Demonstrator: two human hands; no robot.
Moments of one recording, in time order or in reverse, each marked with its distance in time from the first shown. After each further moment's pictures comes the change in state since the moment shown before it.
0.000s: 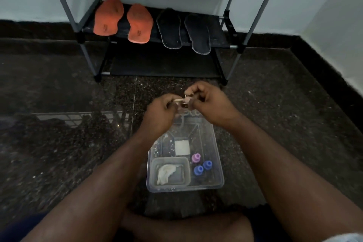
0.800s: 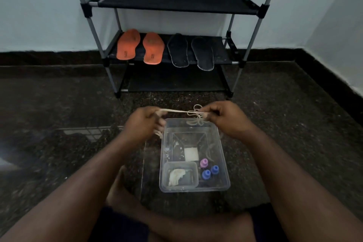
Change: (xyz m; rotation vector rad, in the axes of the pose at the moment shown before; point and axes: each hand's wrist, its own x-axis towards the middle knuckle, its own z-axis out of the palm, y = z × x) left_hand -0.048 0.052 -0.073 0.053 -0.011 -0.204; right_hand -0.037 -0.023 -0.029 -0.179 -0.046 0.059
